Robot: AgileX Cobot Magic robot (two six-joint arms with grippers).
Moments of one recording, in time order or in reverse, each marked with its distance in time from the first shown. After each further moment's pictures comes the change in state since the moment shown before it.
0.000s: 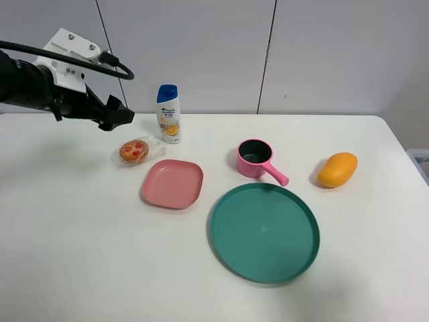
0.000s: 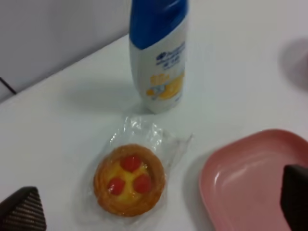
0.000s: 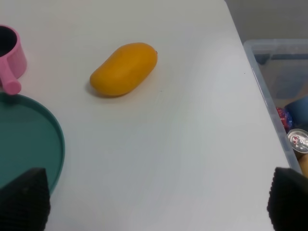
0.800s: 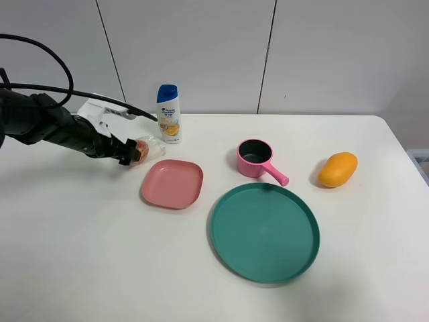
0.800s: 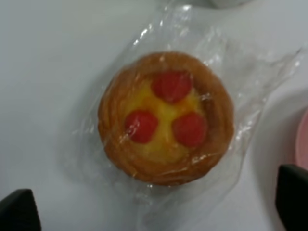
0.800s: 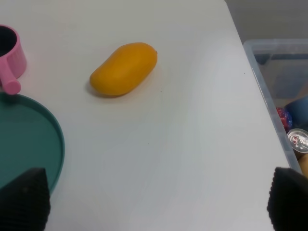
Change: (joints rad) left arm 0.000 0.370 -0.001 -0.001 -0.220 -0.050; right arm 0.000 0.000 0.000 0.000 0.000 0.000
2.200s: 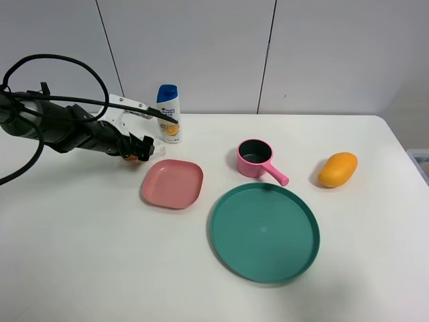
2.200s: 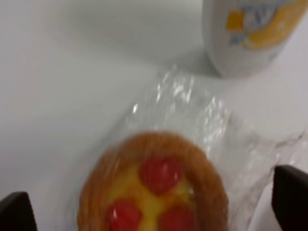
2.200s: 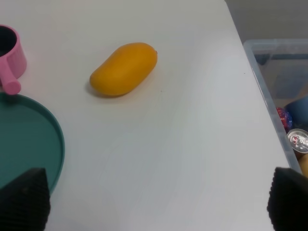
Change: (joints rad) left arm -0.109 0.100 -0.062 -0.086 -0.221 -0.027; right arm 0.000 0.000 0.000 0.000 0.000 0.000
